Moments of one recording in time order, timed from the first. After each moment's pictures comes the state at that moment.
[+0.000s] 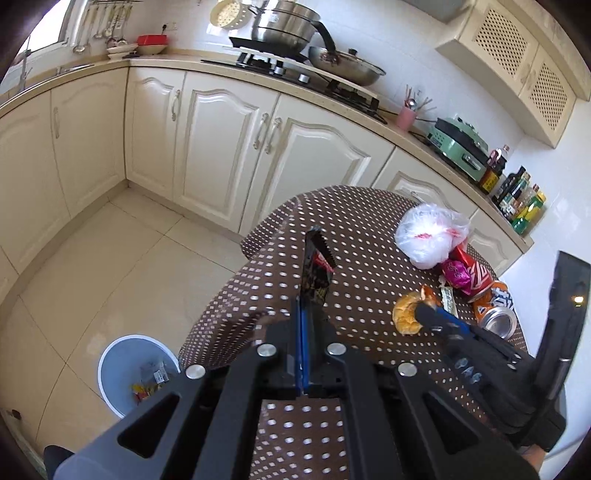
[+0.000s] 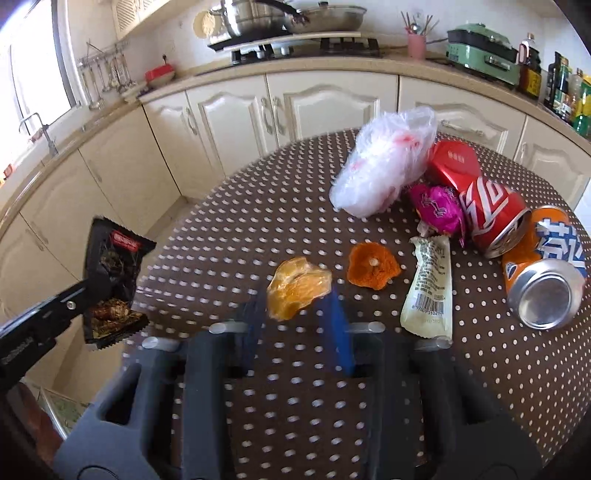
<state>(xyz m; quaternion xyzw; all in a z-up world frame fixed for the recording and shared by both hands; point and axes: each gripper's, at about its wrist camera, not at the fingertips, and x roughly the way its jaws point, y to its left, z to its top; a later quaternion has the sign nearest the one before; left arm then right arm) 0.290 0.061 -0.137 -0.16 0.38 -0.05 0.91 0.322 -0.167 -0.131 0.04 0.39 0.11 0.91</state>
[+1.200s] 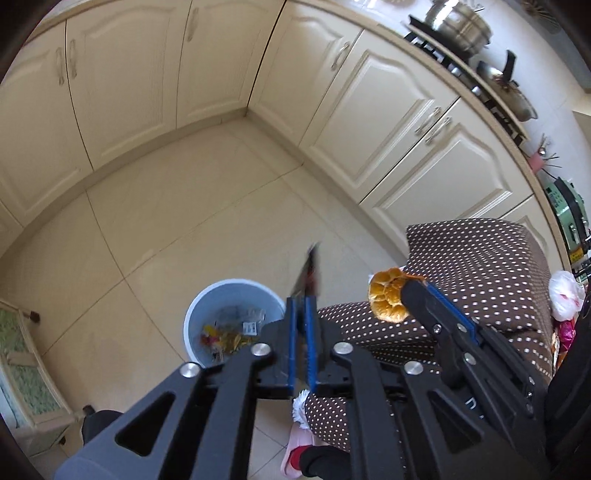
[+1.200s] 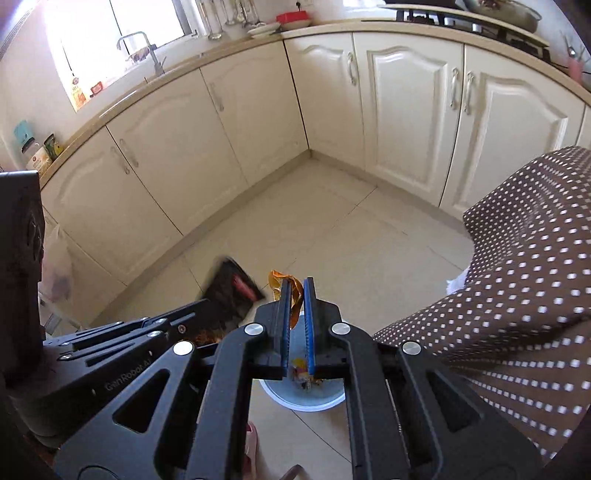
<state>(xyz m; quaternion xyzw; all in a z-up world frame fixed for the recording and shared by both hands) 0.262 0.282 -0.236 -0.27 0.47 0.12 0.83 0.332 0.116 -0.200 -0.03 0.43 0.31 0.85</state>
